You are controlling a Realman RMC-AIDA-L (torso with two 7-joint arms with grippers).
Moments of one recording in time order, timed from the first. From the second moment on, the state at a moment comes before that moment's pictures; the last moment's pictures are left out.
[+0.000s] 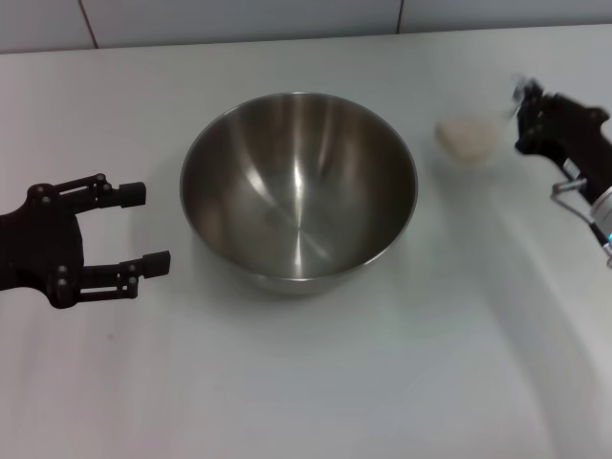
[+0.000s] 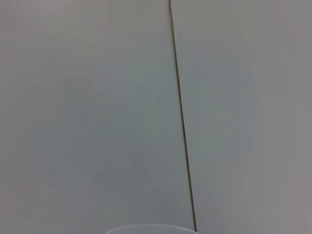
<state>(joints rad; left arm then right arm) -0.32 -2.01 0.85 0.90 1.79 1.76 -1.27 0.52 2.08 0.52 0.02 -2.12 -1.18 0.40</state>
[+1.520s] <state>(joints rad) -0.31 -2.05 0.82 0.92 1.78 1.79 -1.22 0.66 2.08 0.28 -0.01 -2.12 -1.42 -0.35</state>
